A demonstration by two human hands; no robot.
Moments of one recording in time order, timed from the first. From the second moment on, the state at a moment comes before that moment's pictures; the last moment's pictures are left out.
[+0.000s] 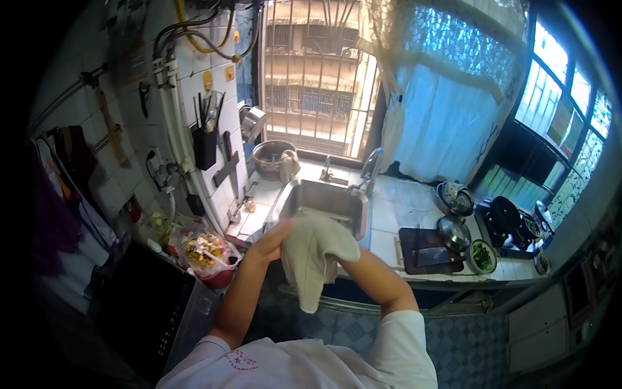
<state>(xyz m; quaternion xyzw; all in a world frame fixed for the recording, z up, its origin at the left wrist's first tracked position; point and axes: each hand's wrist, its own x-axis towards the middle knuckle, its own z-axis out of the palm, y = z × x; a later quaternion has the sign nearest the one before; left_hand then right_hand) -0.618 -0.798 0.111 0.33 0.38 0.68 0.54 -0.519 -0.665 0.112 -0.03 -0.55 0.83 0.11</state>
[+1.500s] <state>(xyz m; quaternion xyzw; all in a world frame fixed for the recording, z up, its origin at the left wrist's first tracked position) -0.682 -0.938 0.158 0.05 0.28 0.93 0.24 -0.666 -0.892 0.161 -0.10 -0.81 0.29 0.51</state>
